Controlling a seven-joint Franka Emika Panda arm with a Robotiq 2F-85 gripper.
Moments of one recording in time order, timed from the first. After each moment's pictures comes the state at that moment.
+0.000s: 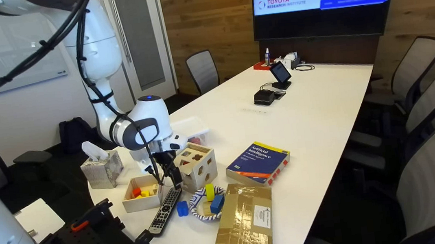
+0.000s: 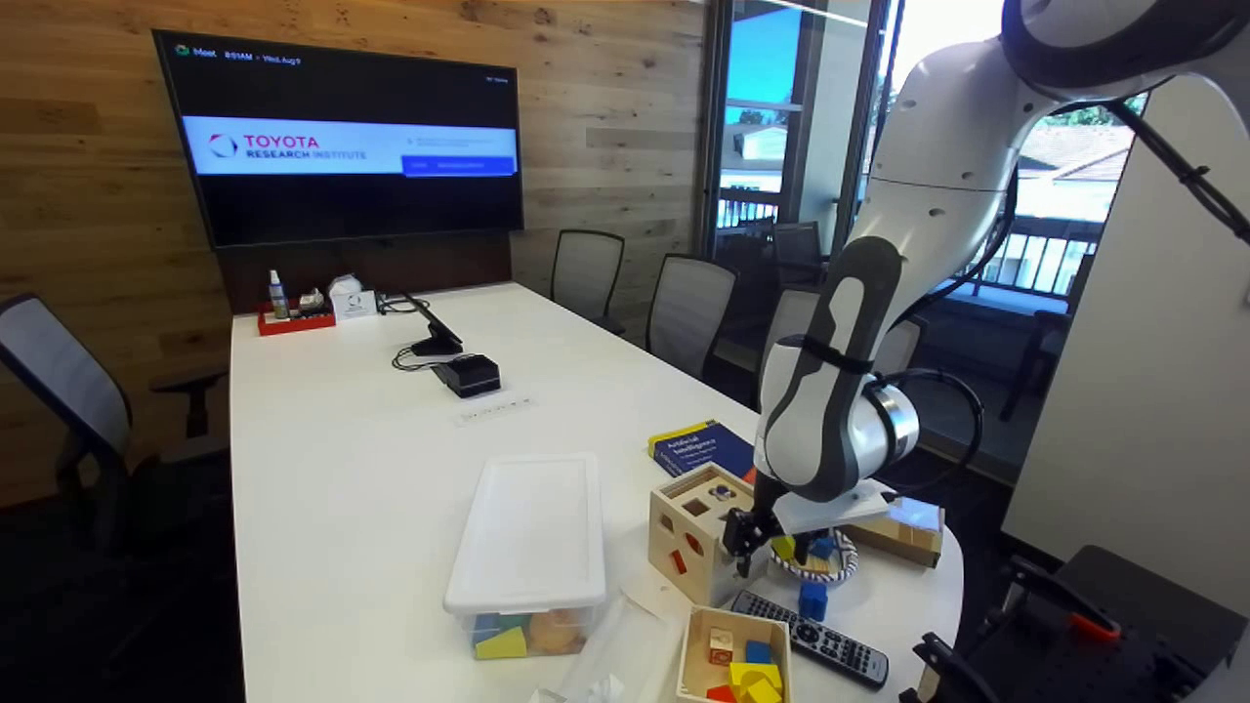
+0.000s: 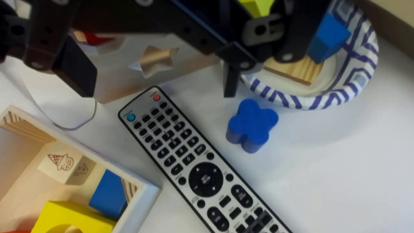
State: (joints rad) arm 0.18 0.58 -0.03 -2.49 0.16 3.08 0.30
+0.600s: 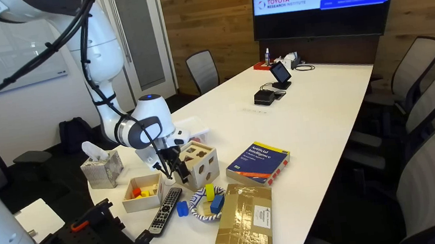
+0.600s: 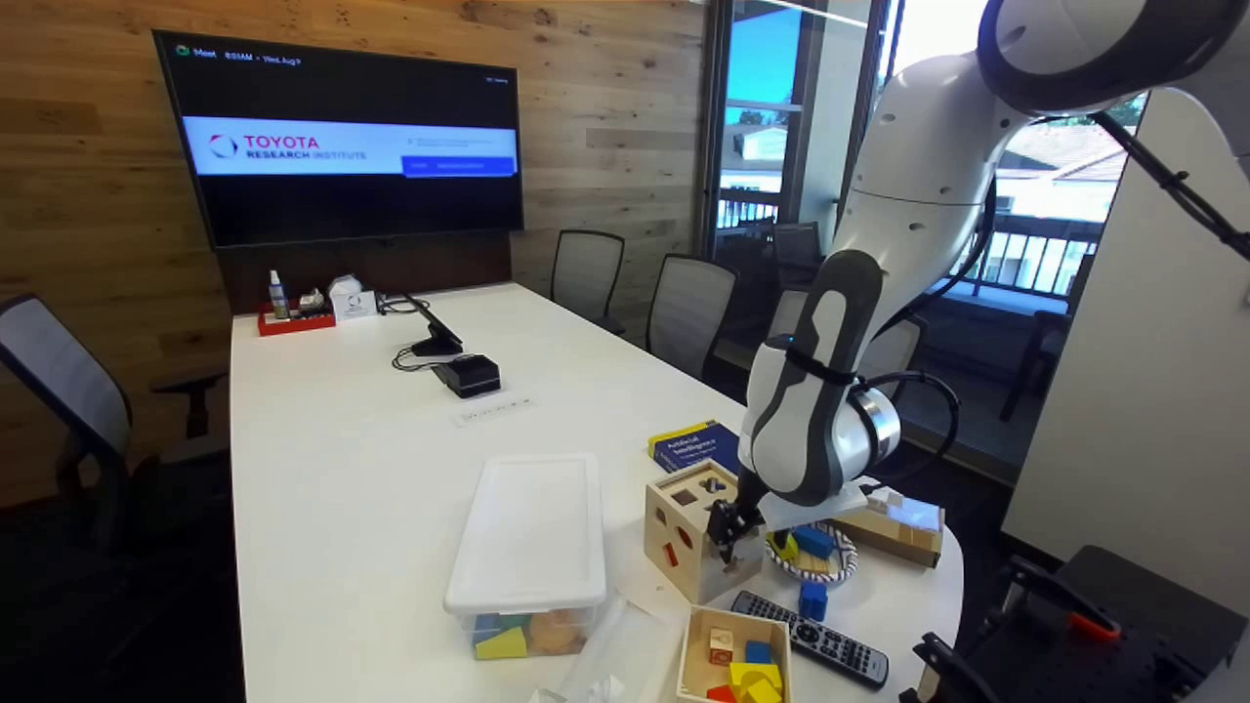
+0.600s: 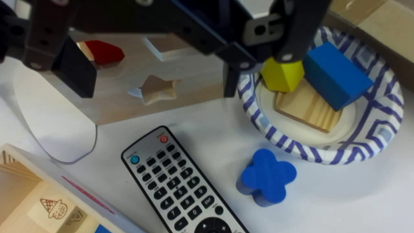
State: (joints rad) arm 0.25 0.62 -0.09 -2.43 0.15 3.14 0.28
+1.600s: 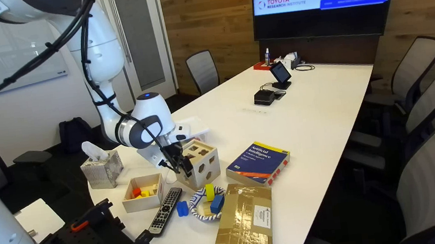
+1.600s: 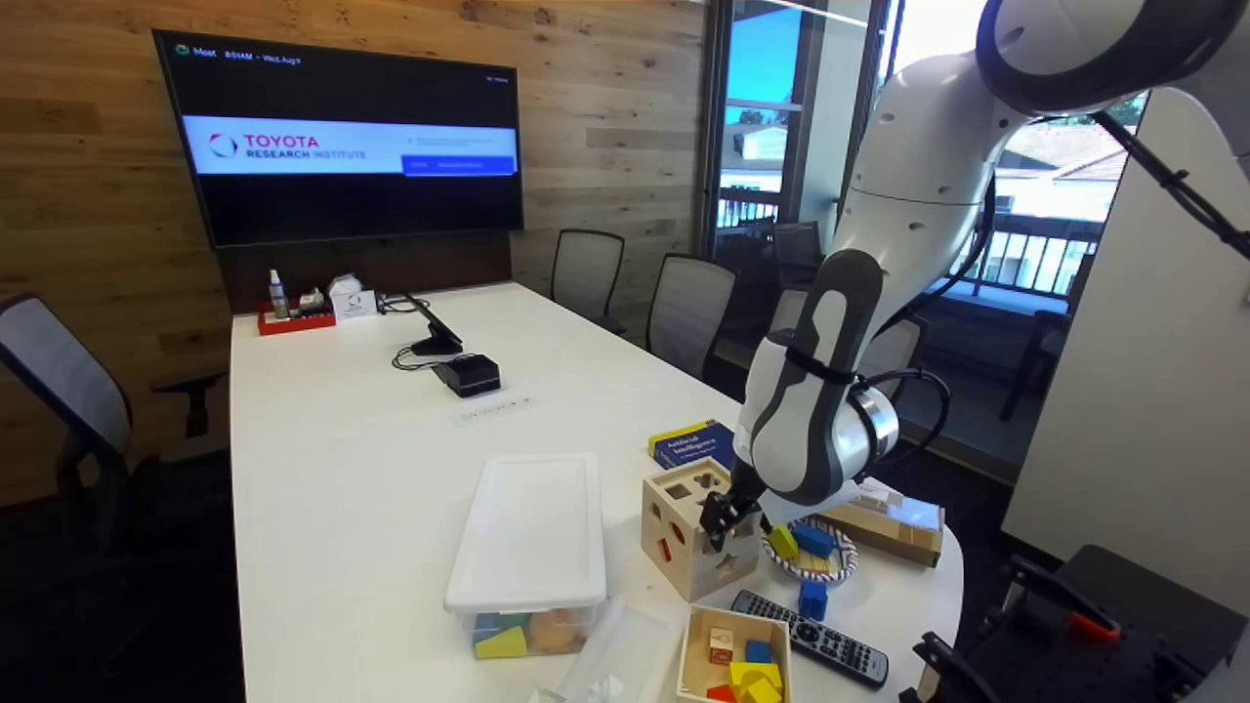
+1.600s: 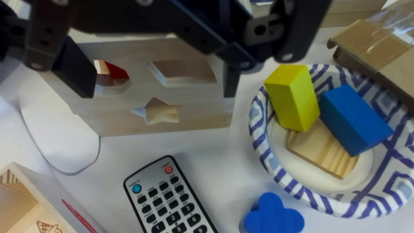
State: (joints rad) arm 0.25 0.63 -0.10 -2.42 0.13 3.21 0.19
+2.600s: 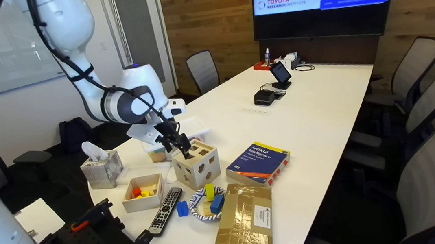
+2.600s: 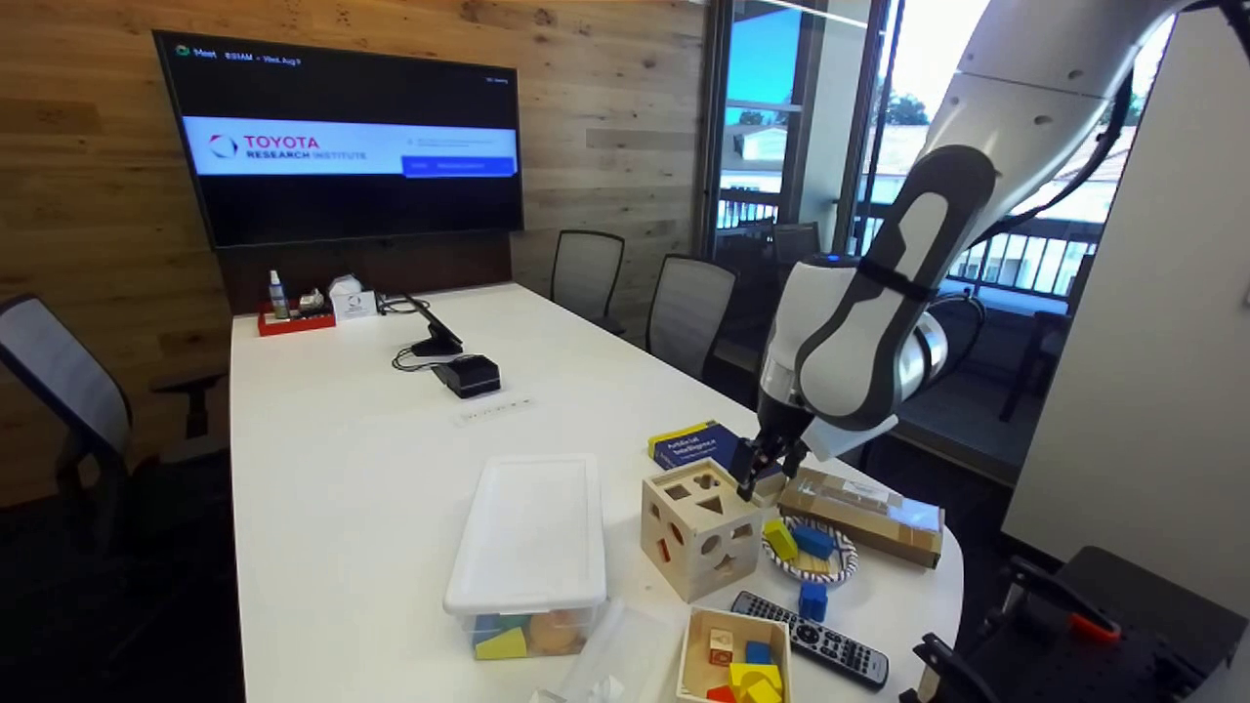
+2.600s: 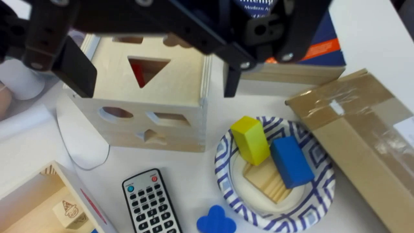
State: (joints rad) arm 0.34 0.29 -0.24 -2.59 -0.02 3.05 0.13
